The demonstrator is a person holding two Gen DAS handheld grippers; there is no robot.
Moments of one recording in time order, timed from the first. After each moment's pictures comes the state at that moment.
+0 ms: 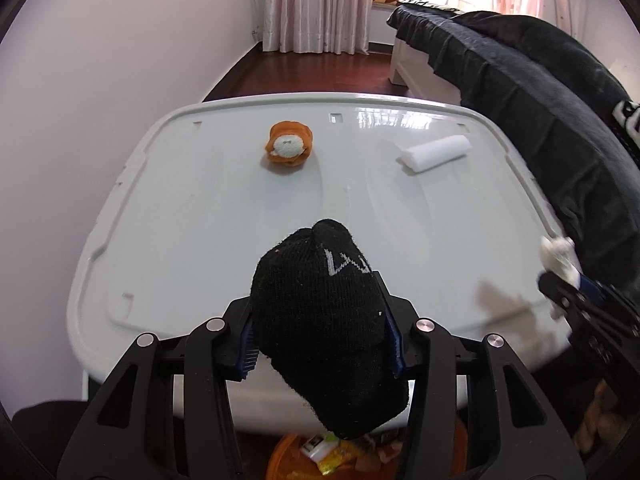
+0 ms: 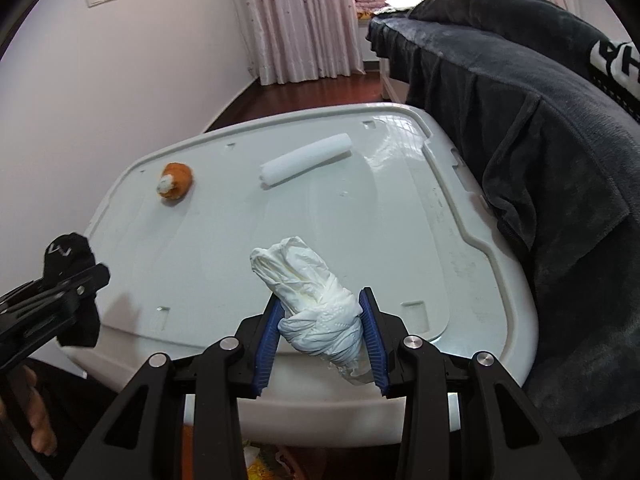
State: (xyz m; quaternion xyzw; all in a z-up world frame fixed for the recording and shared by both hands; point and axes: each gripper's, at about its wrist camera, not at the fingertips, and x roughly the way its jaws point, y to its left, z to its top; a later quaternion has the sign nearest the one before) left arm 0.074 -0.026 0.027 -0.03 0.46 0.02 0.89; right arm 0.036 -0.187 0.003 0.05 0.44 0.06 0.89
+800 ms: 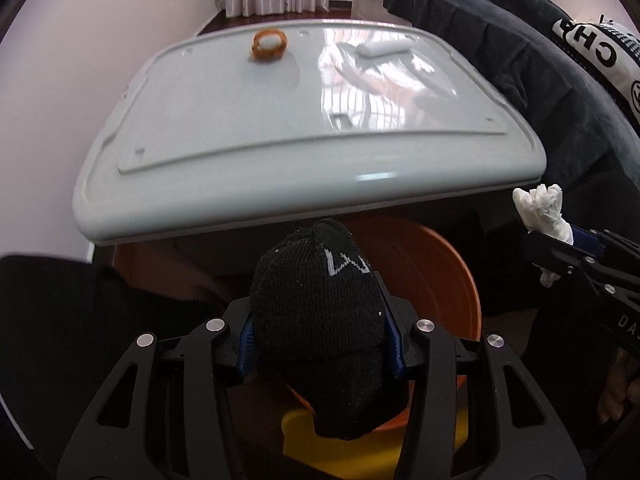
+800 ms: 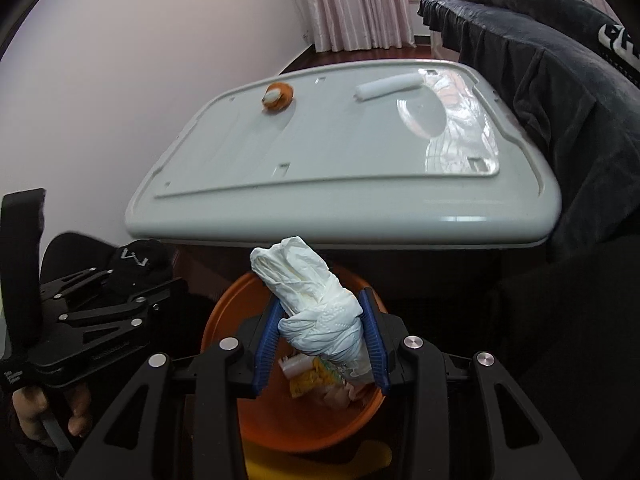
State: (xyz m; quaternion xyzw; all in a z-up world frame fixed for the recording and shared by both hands) left arm -0.068 -0.018 -0.010 -0.01 0.52 -0.05 0.85; right arm -0.112 -0.141 0.006 0.04 0.49 0.14 0.86
